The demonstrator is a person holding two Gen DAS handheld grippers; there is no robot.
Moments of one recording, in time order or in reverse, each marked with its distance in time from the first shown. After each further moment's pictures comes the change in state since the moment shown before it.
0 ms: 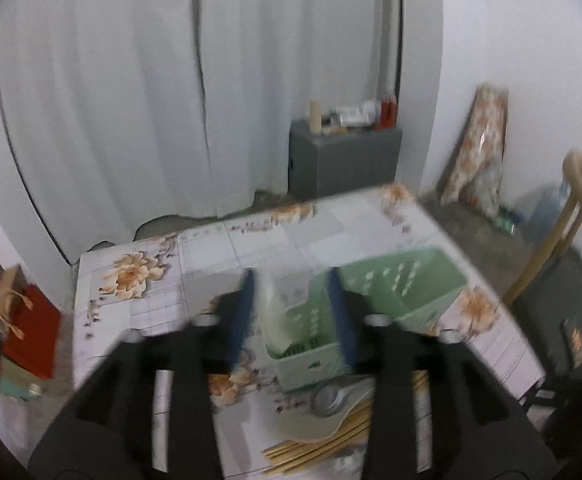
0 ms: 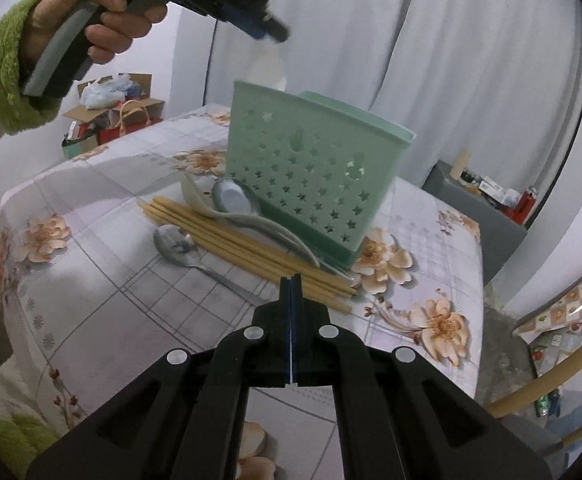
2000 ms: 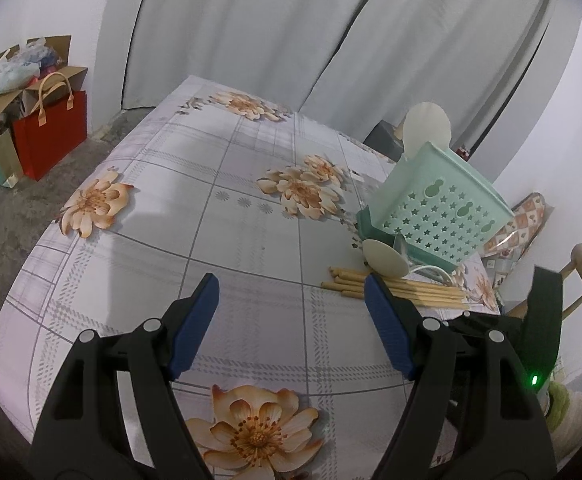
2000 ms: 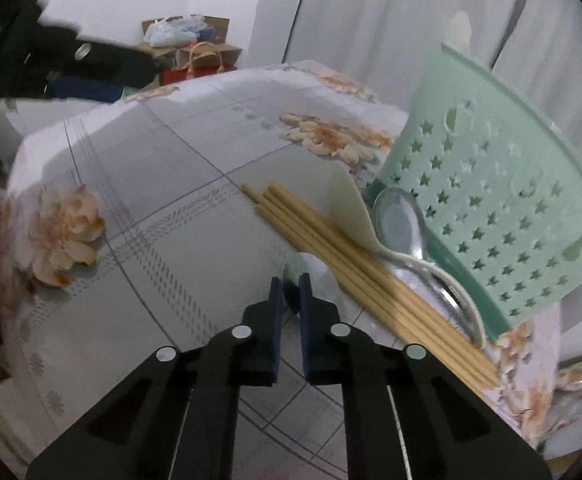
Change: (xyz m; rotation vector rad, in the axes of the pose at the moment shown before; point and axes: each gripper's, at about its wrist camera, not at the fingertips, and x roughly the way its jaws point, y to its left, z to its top) left arm -0.076 0.090 -0.219 -0.569 0.035 0.049; right arm 0.085 0.111 0.031 -0.231 0.127 0.147
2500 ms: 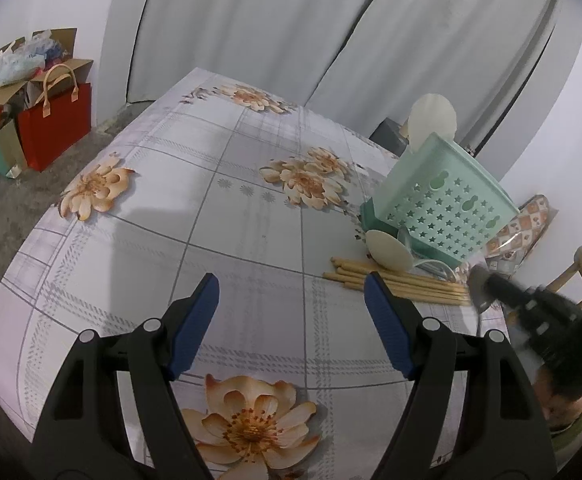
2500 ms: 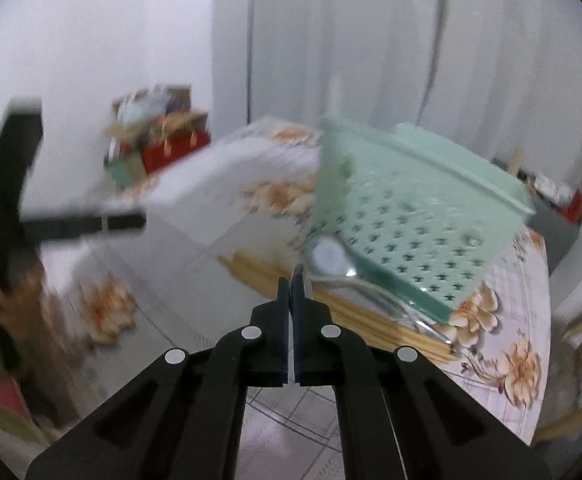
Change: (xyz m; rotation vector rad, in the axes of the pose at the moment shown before) left arm 0.006 0.000 -0.010 -0.021 0.011 0.010; right arm -0.087 -0.066 0.002 0.305 -0.159 0.054
